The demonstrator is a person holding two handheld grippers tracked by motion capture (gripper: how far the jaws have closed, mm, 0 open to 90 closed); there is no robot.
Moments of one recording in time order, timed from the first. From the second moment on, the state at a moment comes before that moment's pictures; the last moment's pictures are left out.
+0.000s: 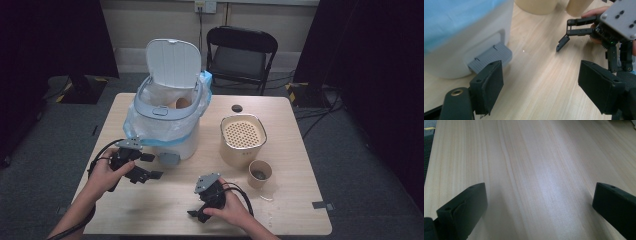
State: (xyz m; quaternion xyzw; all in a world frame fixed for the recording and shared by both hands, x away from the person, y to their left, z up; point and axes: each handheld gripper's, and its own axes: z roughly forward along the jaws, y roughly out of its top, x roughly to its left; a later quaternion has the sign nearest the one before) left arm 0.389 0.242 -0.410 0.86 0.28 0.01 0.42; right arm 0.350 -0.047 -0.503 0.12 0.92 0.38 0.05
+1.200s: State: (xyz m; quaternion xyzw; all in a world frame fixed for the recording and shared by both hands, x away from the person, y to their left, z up) left arm 0.380 0.226 -0.479 0.89 0.24 0.00 0.39; right arm 0.351 -0.055 -0.497 0.10 0.92 0.38 0.04
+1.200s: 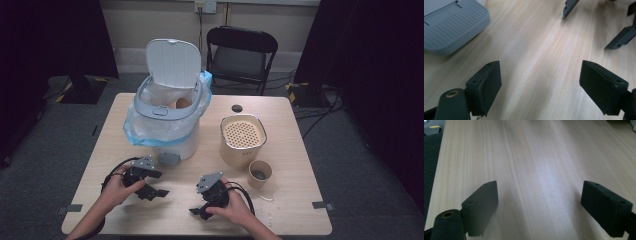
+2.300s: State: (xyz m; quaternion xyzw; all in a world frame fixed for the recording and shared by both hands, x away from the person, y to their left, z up) left arm 0.372 0.230 -0.497 0.90 0.17 0.03 0.39; right arm 0.343 -0.121 -0.481 0.13 0.91 0.38 0.05
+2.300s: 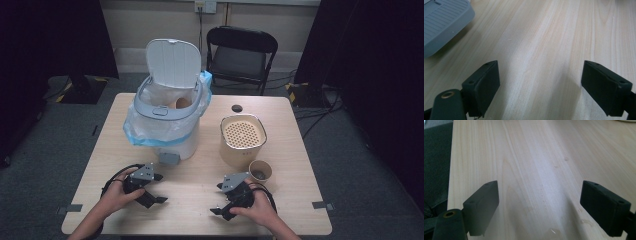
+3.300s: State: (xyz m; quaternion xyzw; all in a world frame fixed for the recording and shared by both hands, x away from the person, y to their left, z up) left arm 0.368 0.234 -0.502 0.91 0.12 0.04 0.40; right arm 0.336 -0.168 -0.466 0.17 0.90 0.40 0.05
